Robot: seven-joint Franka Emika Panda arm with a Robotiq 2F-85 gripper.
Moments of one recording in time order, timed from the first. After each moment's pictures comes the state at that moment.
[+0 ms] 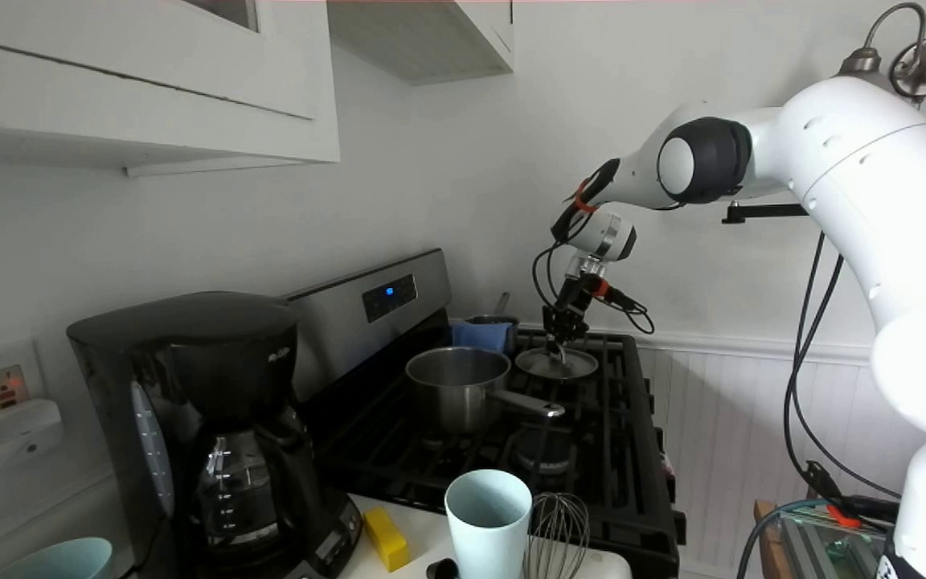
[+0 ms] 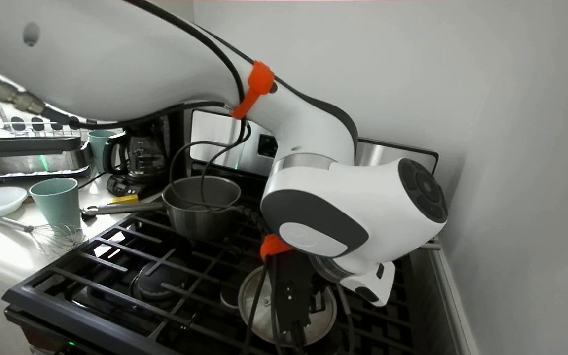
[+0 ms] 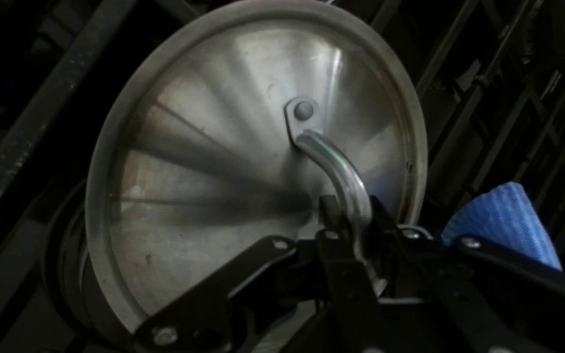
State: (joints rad) arm -0.86 0.76 -0.16 -1.37 0.60 1.85 -0.45
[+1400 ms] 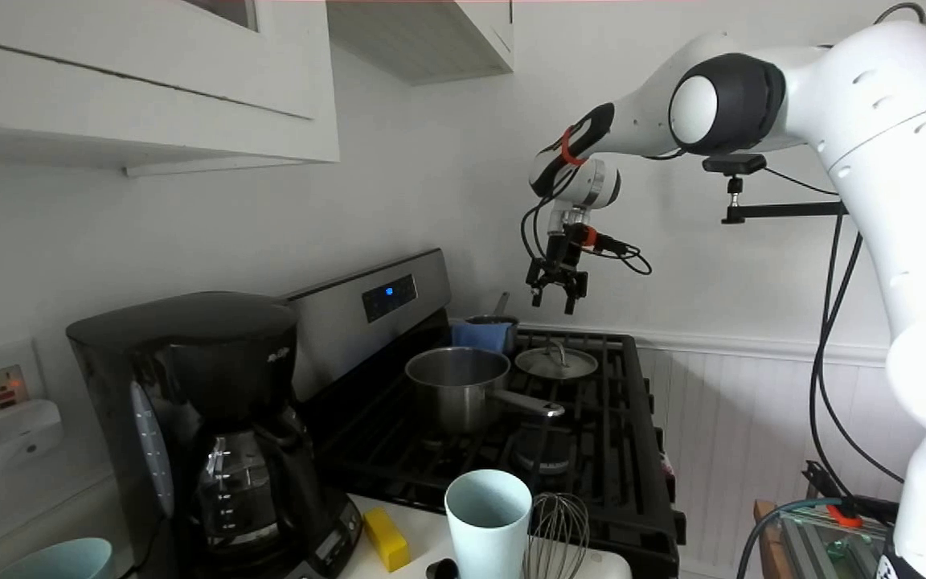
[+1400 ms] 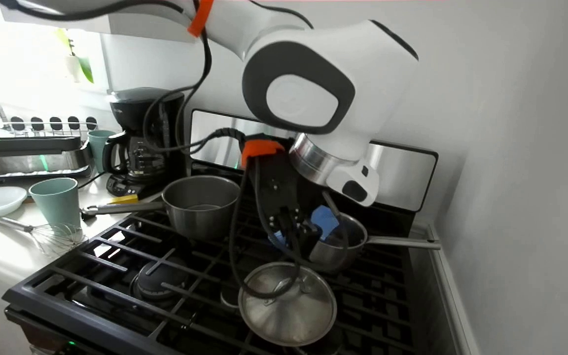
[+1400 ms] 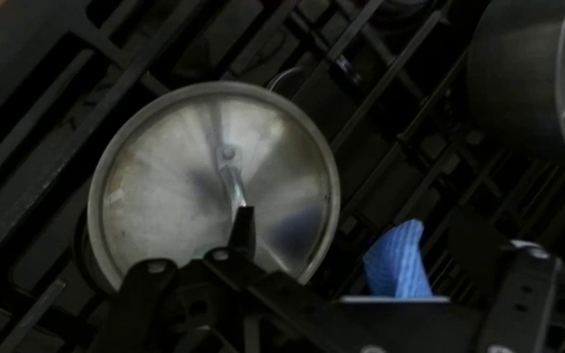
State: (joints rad) arm -0.73 0.54 -0.20 -1.42 0.37 1.72 -0.29
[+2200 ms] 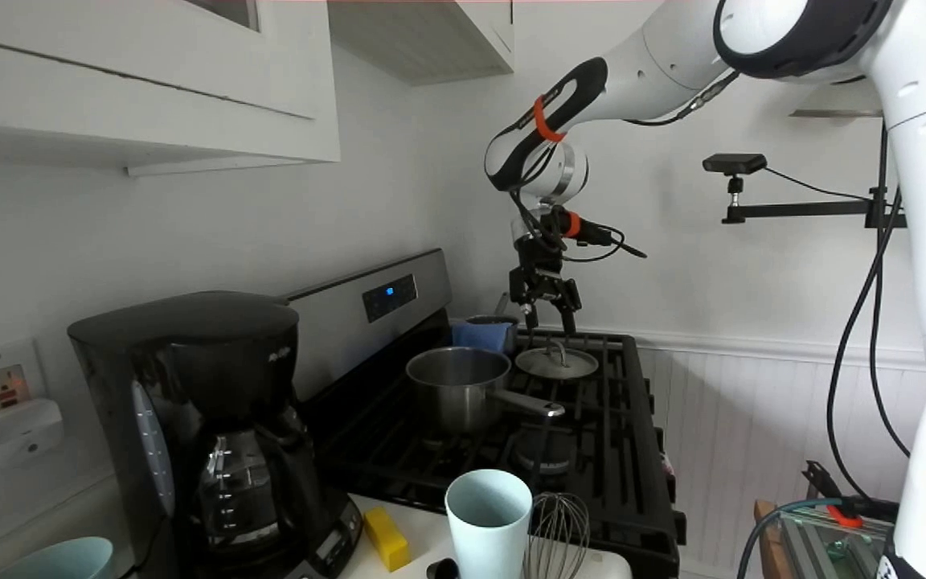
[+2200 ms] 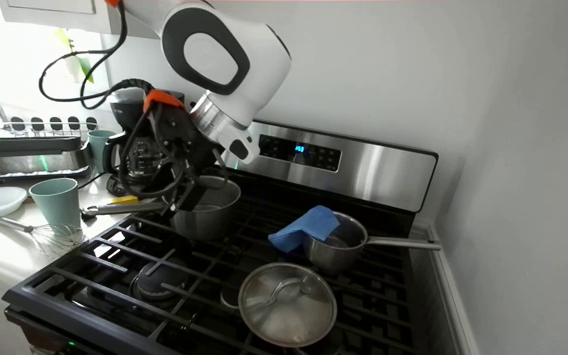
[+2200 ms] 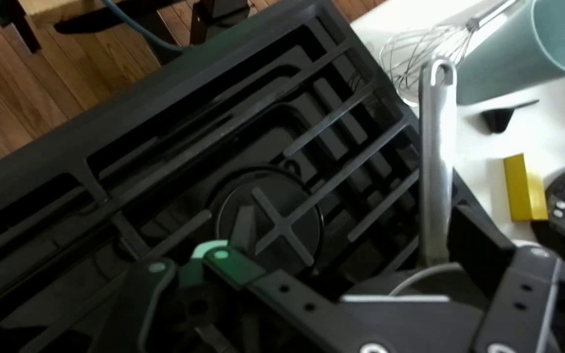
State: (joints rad) arm -0.45 0.27 -0.20 -1.78 0.24 1.49 -0.20
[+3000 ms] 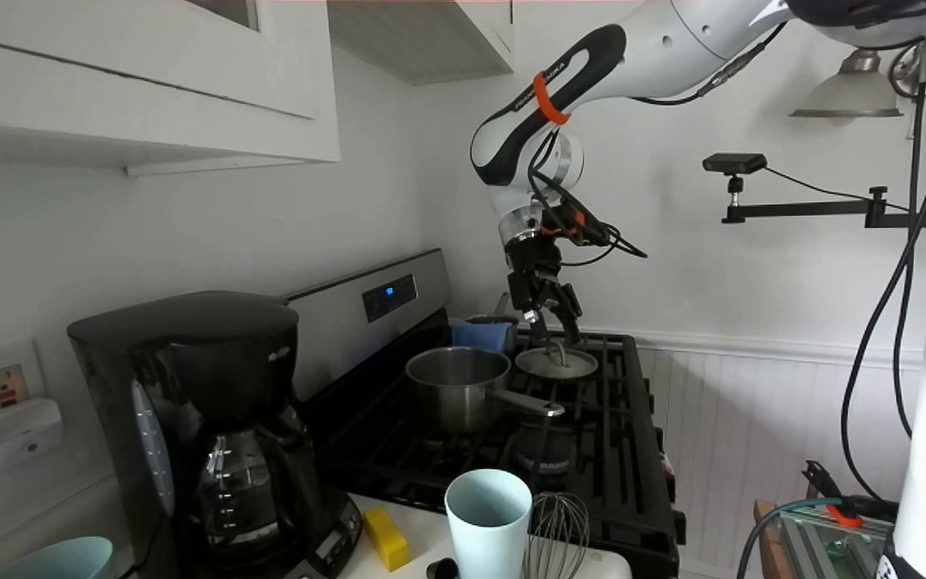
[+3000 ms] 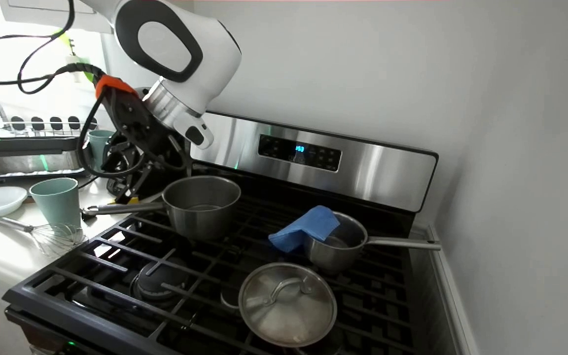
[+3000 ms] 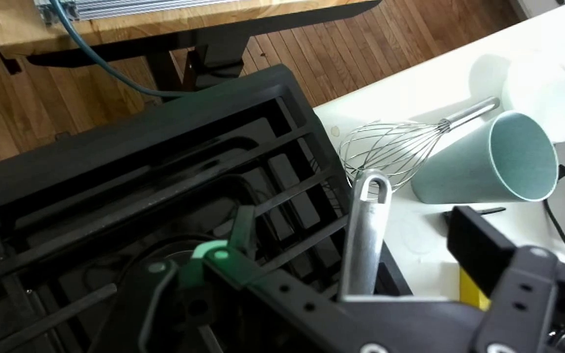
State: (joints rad) arm -0.32 0.12 -0.20 -1.96 0.21 1.47 -0.25
